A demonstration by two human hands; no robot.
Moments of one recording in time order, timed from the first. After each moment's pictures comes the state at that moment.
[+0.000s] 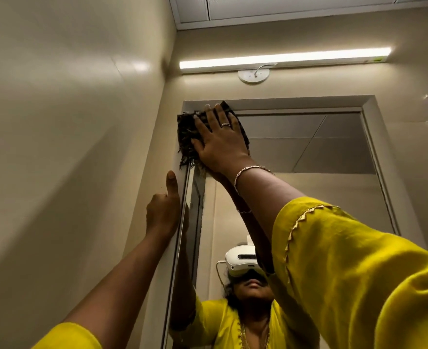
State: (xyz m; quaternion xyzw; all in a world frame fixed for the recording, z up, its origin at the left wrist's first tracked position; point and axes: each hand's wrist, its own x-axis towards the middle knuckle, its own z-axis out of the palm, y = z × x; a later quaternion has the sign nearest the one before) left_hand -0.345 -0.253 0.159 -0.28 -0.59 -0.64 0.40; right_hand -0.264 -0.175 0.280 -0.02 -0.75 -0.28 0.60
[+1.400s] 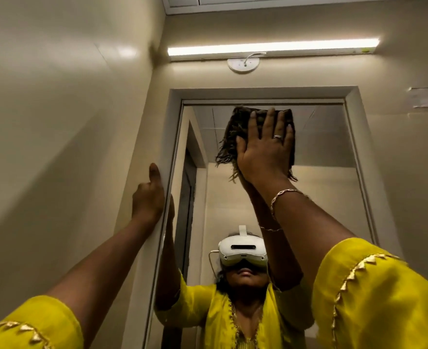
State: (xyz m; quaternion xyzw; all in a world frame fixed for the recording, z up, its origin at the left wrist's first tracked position) left_hand -0.332 -0.255 0.155 -0.26 -0.60 -0.65 0.38; right_hand -0.214 -0.108 0.230 -0.17 -0.70 -0.17 0.67
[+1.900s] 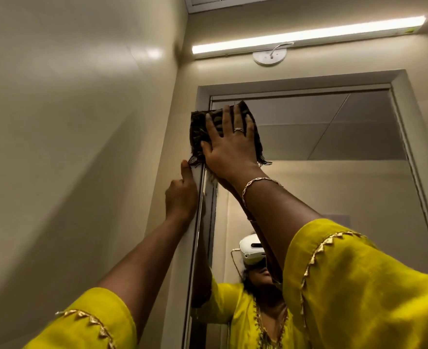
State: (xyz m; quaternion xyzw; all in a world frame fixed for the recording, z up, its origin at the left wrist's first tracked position) left_hand -0.333 -0.256 0.154 -0.29 -0.57 -0.66 0.40; right_hand -0.271 -0.187 0.234 -0.04 -0.76 -0.22 0.60
